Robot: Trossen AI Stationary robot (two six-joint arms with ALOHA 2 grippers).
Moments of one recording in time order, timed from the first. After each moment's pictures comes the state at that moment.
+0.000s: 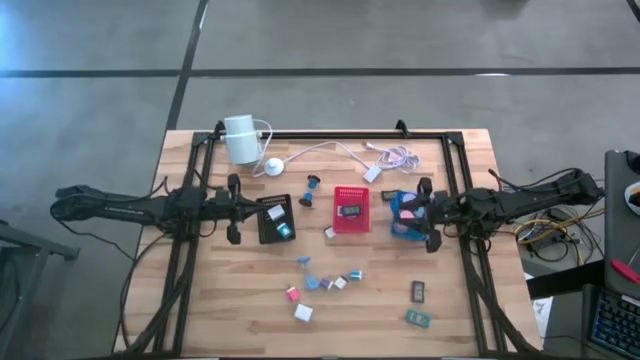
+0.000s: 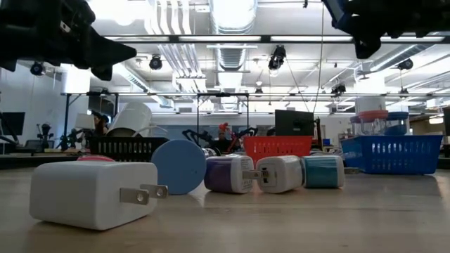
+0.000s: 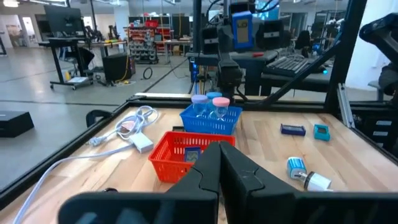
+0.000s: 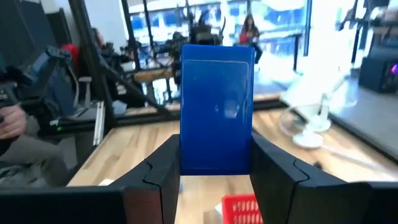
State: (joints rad) left arm -0.01 0.52 0.13 0.35 -0.10 0.01; right arm 0.22 0.53 0.28 0.26 0.22 0.15
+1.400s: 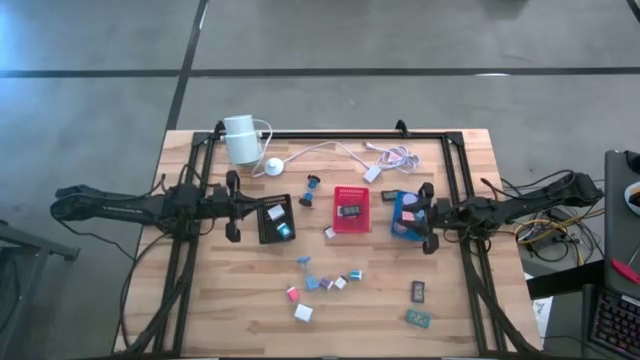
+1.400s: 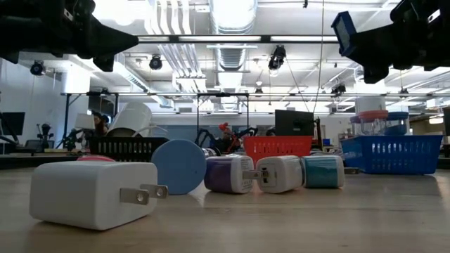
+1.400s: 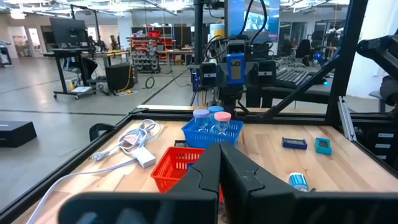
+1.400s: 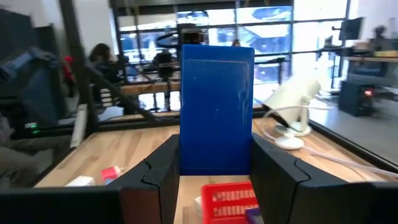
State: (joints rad) left arm -0.01 0.53 0.18 0.35 -0.11 0.02; right arm 0.22 0.49 0.01 0.58 0.29 0.08
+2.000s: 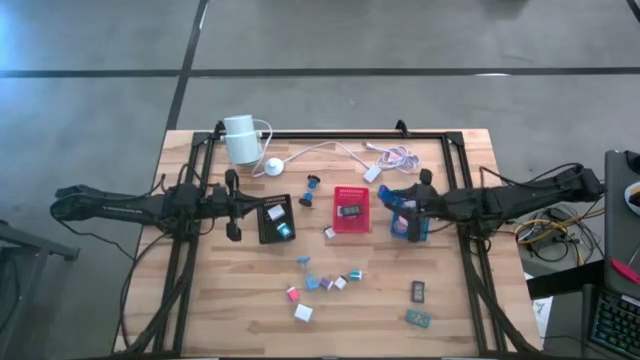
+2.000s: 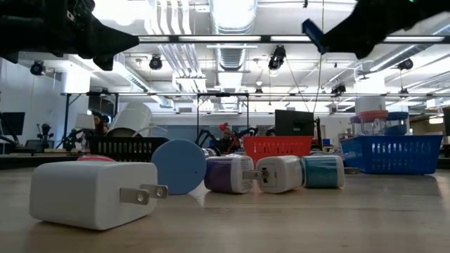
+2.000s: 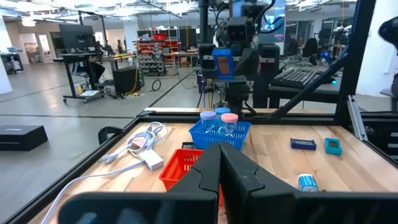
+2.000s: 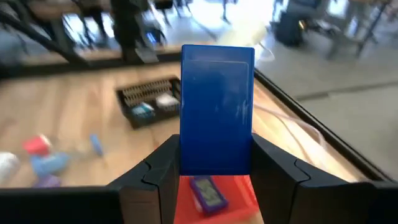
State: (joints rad) left arm -0.01 0.53 0.18 0.36 -0.13 0.05; right arm 0.20 0.75 0.50 -0.08 0.50 0.16
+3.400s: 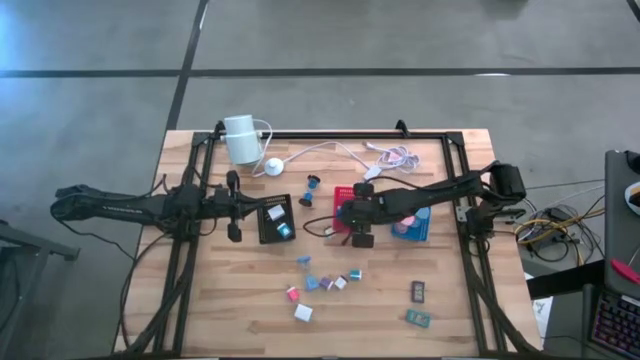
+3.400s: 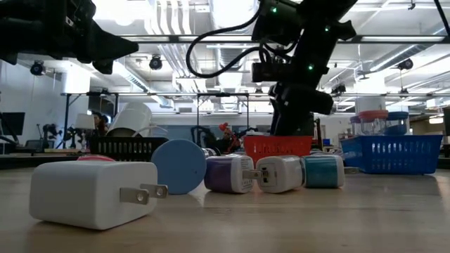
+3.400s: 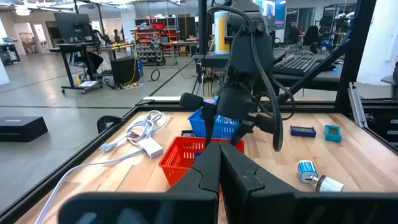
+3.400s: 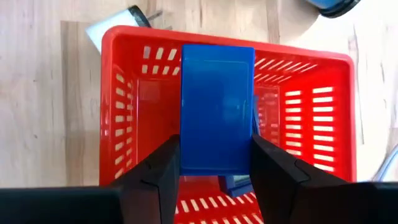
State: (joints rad) left arm -0.01 0.53 0.18 0.31 -0.13 0.05; right arm 0.03 1.74 1.09 -0.51 0.29 0.00
